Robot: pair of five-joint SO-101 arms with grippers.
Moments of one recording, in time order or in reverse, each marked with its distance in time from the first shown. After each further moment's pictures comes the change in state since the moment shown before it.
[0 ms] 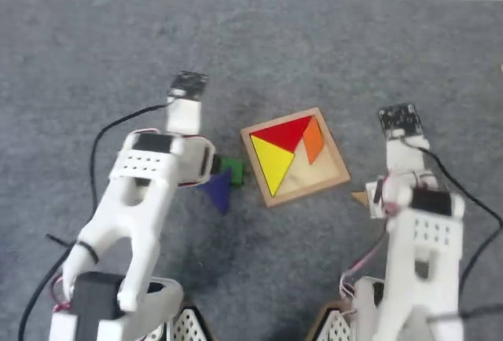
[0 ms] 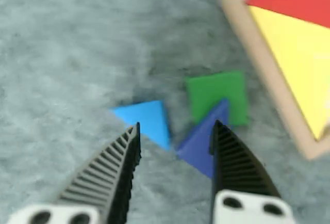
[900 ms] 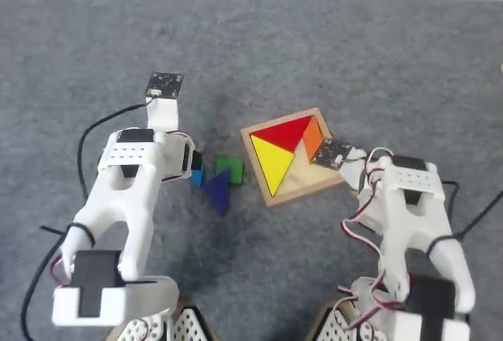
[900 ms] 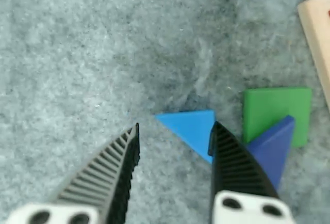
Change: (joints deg) left arm -7.3 8.5 -1.9 -4.0 -3.1; right arm -3.6 30.2 -4.5 -4.6 44.8
